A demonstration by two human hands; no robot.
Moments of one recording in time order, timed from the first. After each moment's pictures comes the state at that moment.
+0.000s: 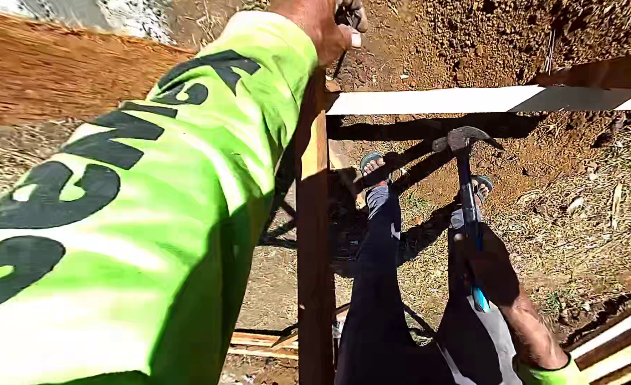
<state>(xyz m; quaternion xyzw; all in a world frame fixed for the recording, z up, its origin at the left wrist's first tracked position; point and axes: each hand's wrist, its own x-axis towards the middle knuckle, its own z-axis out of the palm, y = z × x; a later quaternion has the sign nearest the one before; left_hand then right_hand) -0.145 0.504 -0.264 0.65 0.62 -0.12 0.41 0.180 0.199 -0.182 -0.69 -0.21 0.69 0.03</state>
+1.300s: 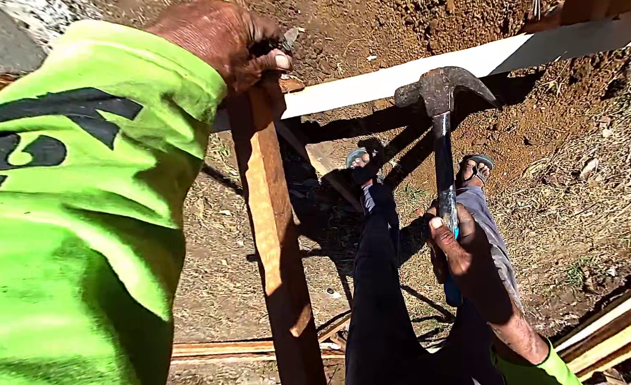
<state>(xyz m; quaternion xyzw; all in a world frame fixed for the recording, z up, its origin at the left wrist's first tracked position) -0.172 0.492 -0.285 0.77 0.46 -0.23 0.37 0.148 0.203 -0.195 -0.65 -0.15 0.71 0.21</state>
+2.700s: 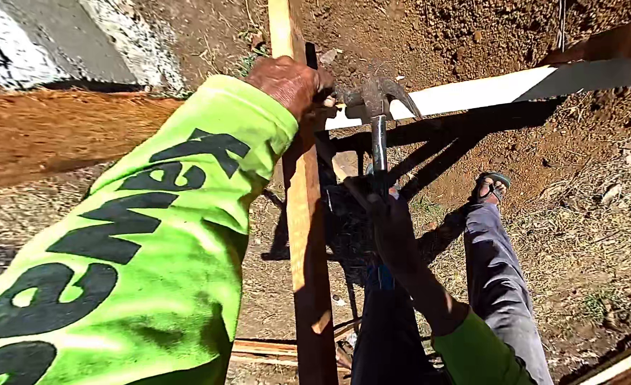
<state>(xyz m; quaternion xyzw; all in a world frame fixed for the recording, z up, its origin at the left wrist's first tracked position) -0.138 0.473 -0.255 0.69 0.51 -0.42 0.29 0.015 0.240 -0.227 -0.60 -0.08 0.78 0.19</state>
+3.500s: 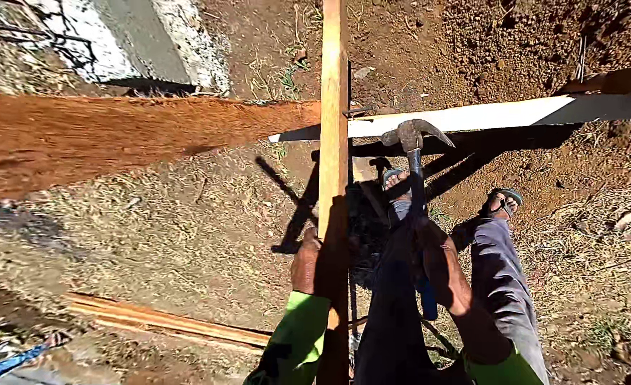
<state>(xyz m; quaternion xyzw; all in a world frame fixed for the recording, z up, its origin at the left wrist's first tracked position) -0.142 0.233 -0.146 0.24 0.87 -0.23 0.37 0.065 0.226 -0.195 -0.55 0.01 0.81 0.20</state>
